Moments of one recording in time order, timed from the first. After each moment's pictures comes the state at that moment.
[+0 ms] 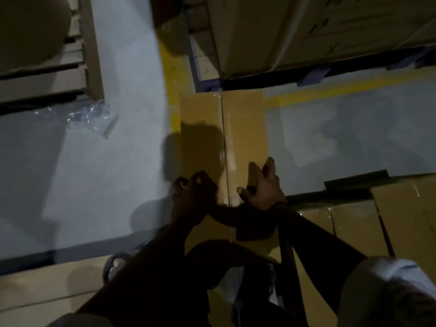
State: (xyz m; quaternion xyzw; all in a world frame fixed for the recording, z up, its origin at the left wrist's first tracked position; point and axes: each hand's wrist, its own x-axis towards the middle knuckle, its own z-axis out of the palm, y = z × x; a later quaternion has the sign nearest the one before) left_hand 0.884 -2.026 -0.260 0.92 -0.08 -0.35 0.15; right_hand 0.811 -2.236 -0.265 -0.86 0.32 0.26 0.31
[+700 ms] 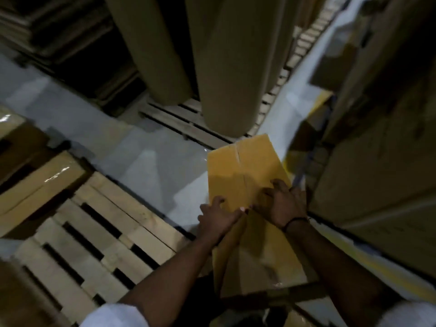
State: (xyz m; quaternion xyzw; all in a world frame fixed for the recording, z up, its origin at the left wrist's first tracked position) left_hand 0.903 -1.886 0.203 0.83 0.32 -0.21 0.39; right_hand 0.987 -2.077 0.221 -0.98 -0.14 0.15 0.03
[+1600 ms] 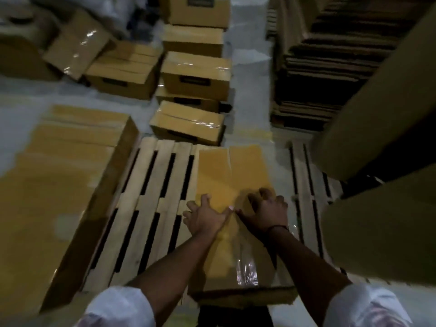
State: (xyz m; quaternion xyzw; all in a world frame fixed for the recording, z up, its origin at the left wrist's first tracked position) left_hand 0.920 -1.612 0.251 0.53 0.77 0.04 0.36; right_hand 1.092 -1.639 0.292 -0.78 -0.60 0.15 -0.06
